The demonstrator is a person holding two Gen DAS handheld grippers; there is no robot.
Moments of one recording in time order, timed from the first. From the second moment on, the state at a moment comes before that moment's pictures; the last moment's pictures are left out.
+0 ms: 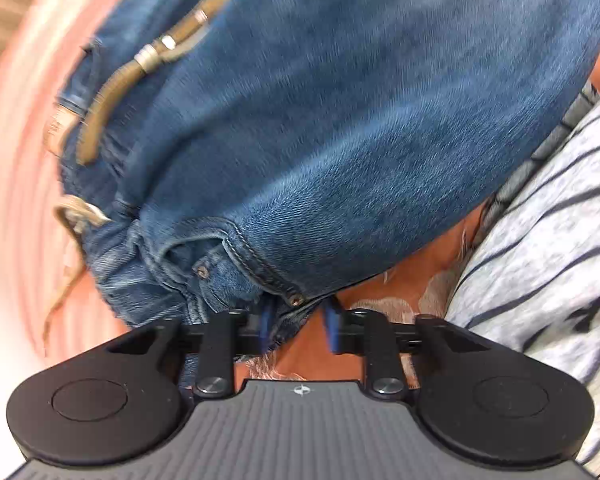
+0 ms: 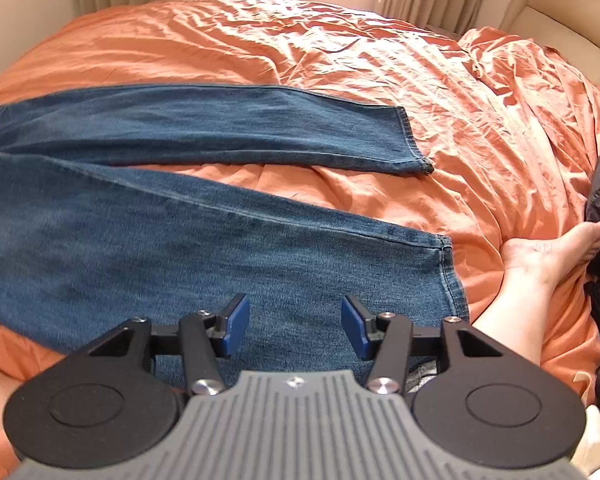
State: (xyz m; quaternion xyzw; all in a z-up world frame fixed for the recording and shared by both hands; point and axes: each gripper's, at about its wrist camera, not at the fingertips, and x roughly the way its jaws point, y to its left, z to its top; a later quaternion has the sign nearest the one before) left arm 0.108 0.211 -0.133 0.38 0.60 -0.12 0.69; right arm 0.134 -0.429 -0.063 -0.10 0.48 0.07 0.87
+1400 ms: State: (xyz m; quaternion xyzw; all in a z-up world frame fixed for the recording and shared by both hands) left arm 0.238 0.234 -0.039 0.08 0.47 0.13 0.87; right arm 0.270 -0.451 -0.080 -0.37 0.49 0.23 0.75
